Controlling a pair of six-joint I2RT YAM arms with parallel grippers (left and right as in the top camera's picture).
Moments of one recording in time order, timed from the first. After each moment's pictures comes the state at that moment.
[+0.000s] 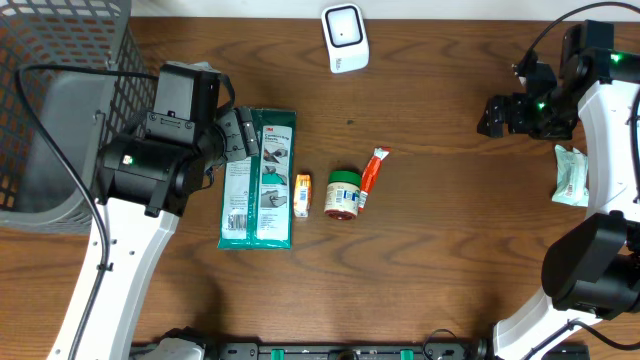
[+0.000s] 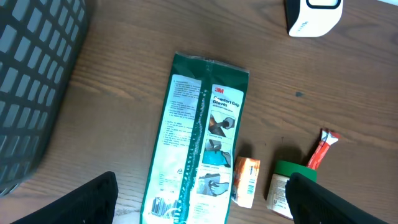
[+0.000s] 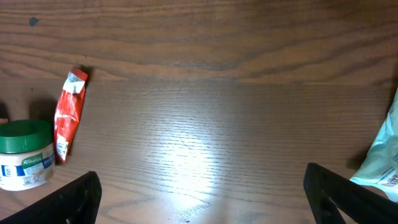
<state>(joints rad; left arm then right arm) -0.26 1.33 1.48 -1.08 -0.11 -0.43 -0.19 1.88 1.77 -1.29 -0.23 -0.16</state>
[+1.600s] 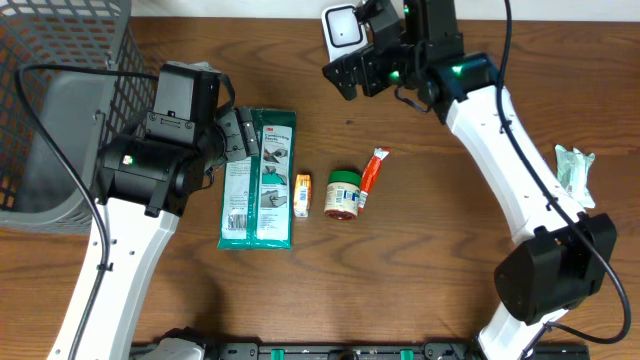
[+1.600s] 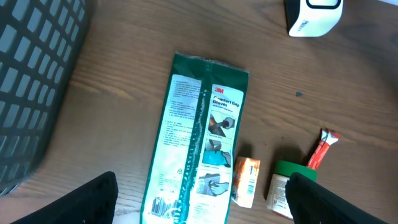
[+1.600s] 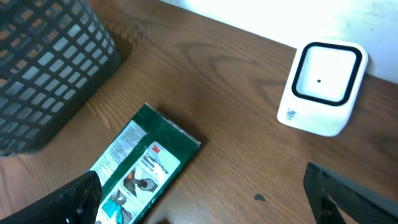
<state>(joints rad) -0.26 1.33 1.48 -1.08 -0.11 -0.43 0.35 1.88 1.77 -0.58 -0.43 -0.01</state>
